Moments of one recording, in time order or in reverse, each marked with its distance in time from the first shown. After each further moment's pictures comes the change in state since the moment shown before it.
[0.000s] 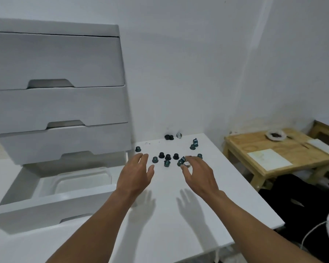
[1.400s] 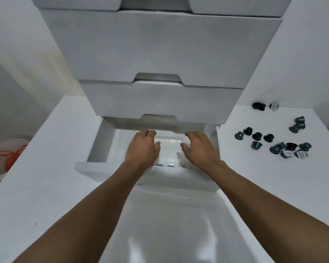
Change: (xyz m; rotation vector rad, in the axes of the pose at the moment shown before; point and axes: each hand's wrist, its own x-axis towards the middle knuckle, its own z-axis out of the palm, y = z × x) left_hand -0.018 -0.285 -0.017 0.065 -0.261 -0.475; right_hand 0.101 -0.189 0.270 -0.098 -0.507 -0.174
